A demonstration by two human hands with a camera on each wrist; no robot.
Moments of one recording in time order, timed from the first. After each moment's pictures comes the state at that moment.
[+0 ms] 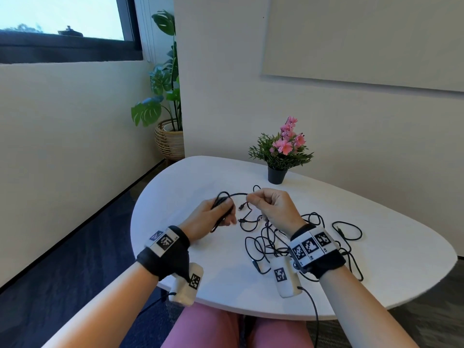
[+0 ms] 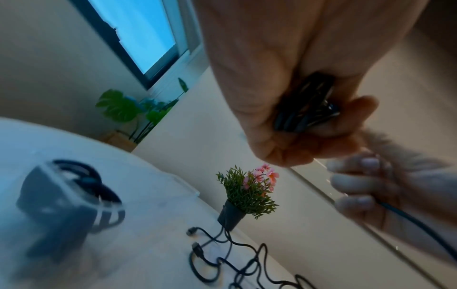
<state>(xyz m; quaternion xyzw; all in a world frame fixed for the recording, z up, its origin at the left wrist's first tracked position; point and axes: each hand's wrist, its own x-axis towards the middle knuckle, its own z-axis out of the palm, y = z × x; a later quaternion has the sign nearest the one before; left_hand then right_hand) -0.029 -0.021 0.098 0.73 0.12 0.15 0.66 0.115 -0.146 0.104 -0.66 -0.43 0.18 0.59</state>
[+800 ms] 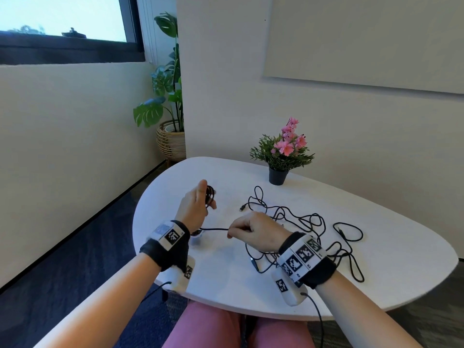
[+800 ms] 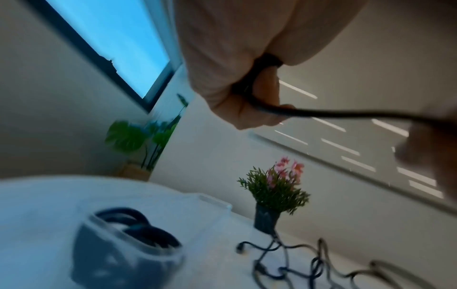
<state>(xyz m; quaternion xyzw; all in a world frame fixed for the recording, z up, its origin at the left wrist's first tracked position) -0.024 0.002 0.094 0.75 0.30 0.30 0.52 0.085 -0.144 0.096 -0.74 -0.60 0.18 0.25</state>
